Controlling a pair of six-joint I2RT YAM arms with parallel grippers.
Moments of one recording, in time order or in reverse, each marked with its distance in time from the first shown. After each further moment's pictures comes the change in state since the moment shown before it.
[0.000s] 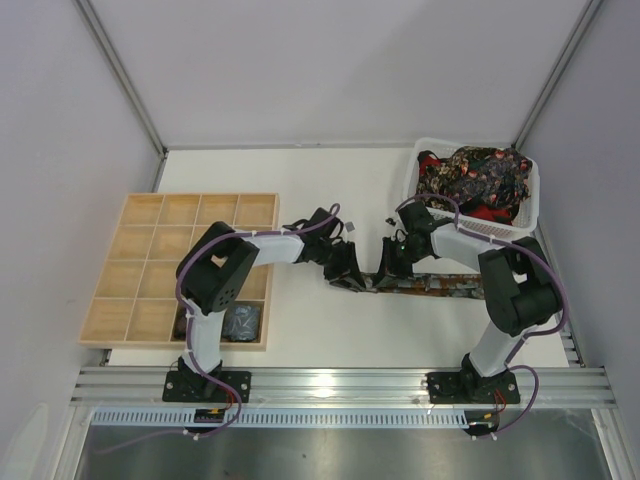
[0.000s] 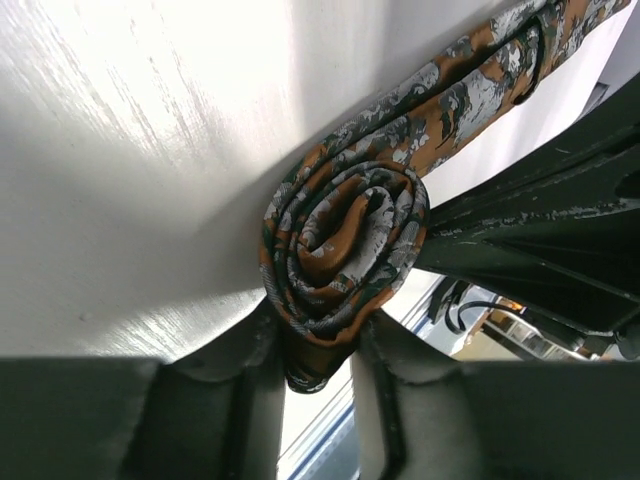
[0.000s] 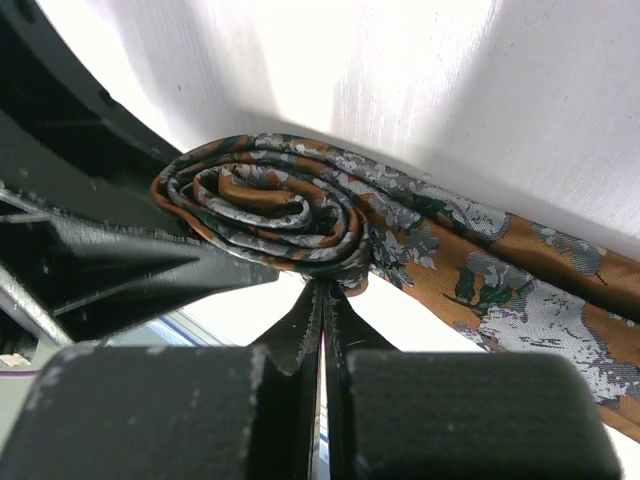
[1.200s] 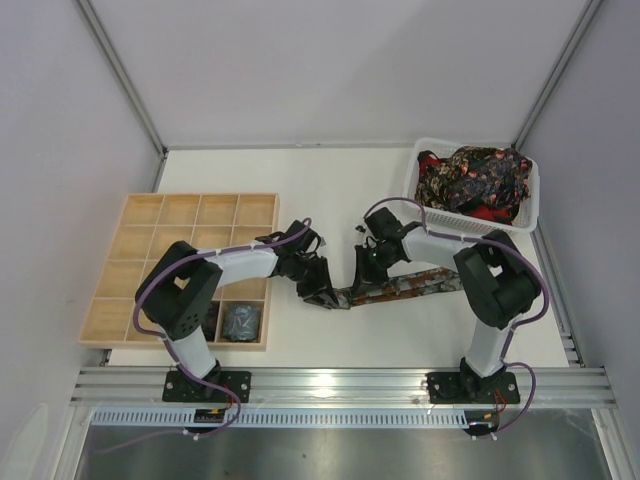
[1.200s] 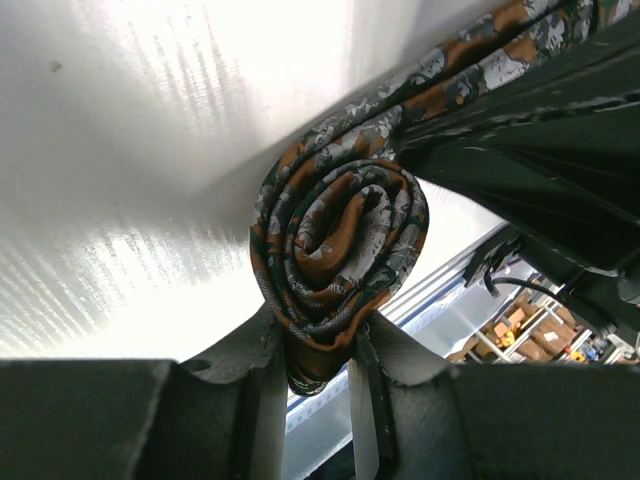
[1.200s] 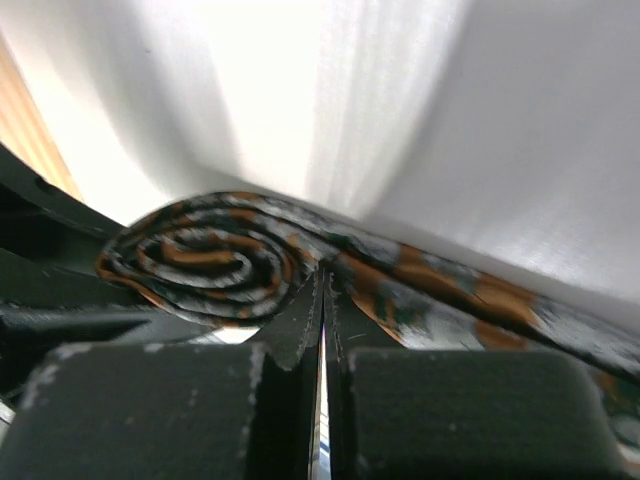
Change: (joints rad) left arm 0.027 -0.278 -0.247 -0.165 -0.104 -0.037; right arm 0.196 0.107 0.075 0.067 0.038 0.071
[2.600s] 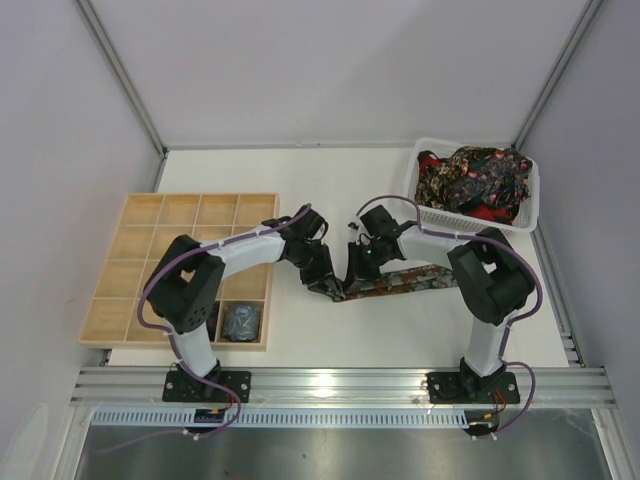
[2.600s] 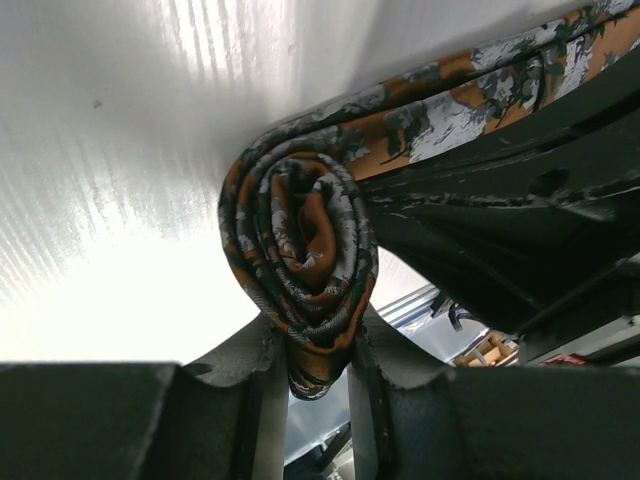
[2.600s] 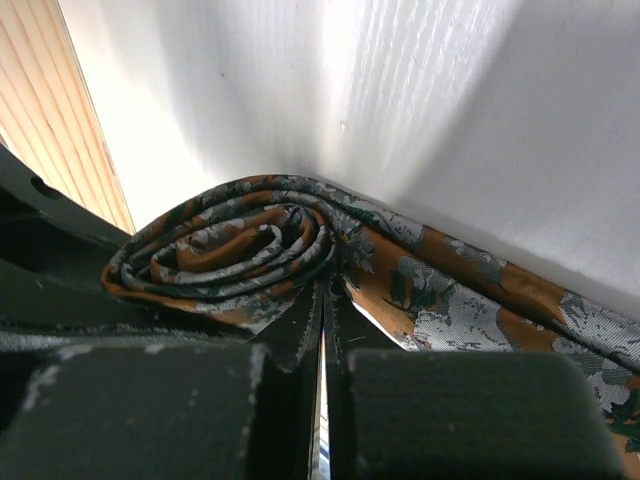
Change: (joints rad) left arm 0.002 0.048 0.177 -0.188 -0.085 -0.090; right arm 0.019 0.029 0.026 0.056 -0.062 -0.001
